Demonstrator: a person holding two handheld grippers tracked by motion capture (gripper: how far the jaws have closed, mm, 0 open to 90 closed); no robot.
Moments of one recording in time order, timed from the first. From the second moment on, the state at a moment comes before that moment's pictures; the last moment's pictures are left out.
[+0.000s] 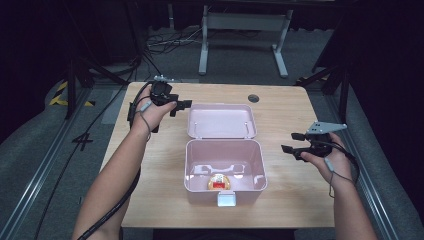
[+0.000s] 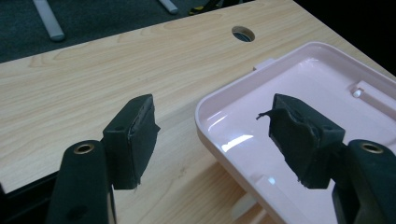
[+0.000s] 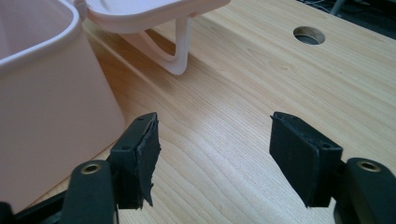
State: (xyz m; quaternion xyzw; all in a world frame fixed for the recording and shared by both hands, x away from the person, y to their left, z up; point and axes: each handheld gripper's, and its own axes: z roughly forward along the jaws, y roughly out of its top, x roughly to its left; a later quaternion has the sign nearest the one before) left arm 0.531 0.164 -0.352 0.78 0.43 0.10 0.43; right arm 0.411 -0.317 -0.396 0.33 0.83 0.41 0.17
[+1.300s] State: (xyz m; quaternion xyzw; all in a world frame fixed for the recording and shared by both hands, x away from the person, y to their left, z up) left arm 0.562 0.146 -0.407 0.76 0.48 -0.04 0.43; right arm 0.402 -0.309 -0.397 0.30 0.85 0.39 0.20
